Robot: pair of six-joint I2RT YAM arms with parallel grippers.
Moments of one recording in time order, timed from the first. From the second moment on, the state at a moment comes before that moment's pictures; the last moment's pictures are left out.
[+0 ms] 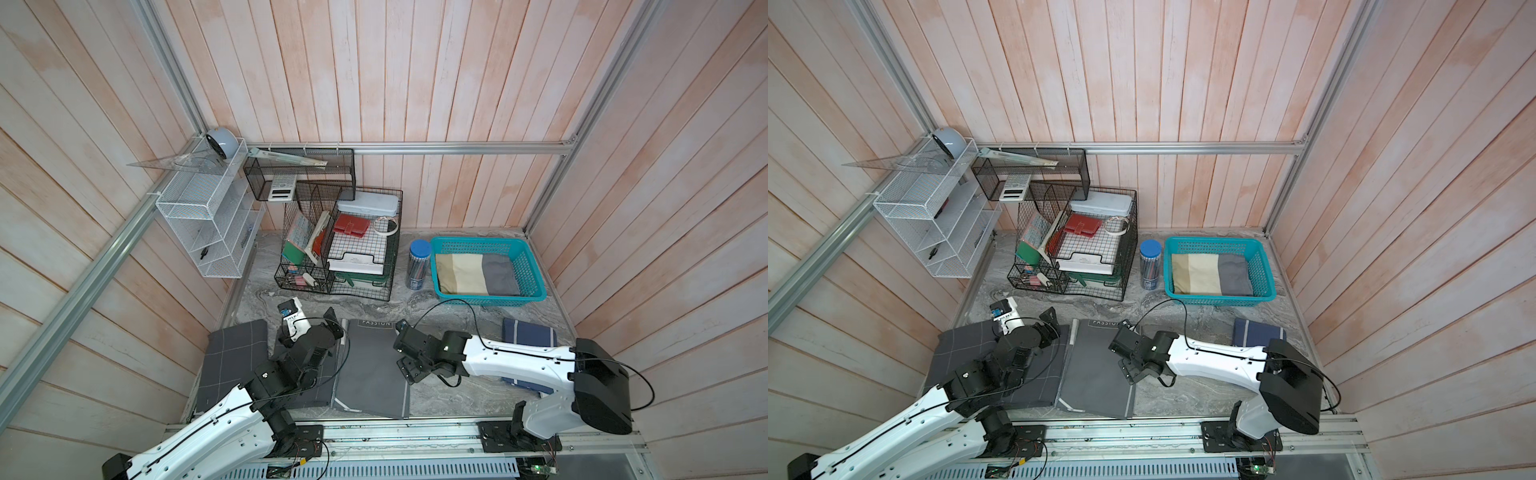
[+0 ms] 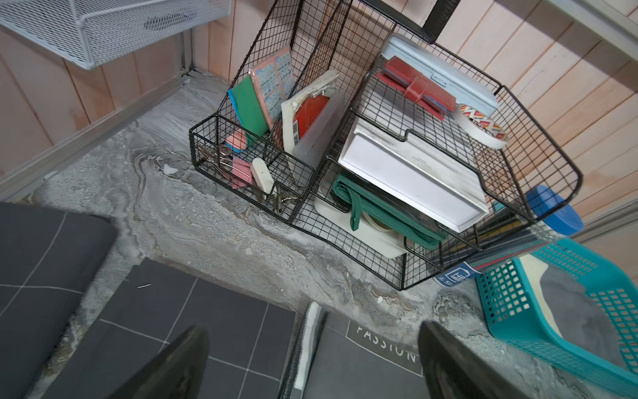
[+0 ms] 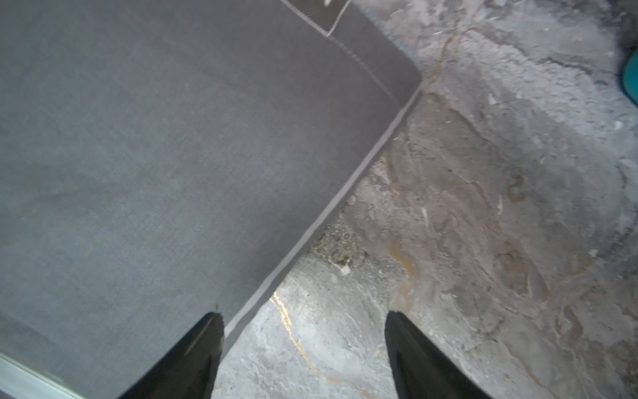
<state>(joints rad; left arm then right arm) -0.84 0.68 0.62 -0.54 -0.81 -0.86 1.17 1.52 0.96 -0.69 0.23 0.50</state>
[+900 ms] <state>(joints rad) -0.84 1.10 0.67 -0.42 -0.51 -0.77 1.10 1.41 0.95 -0.80 0.38 0.52</state>
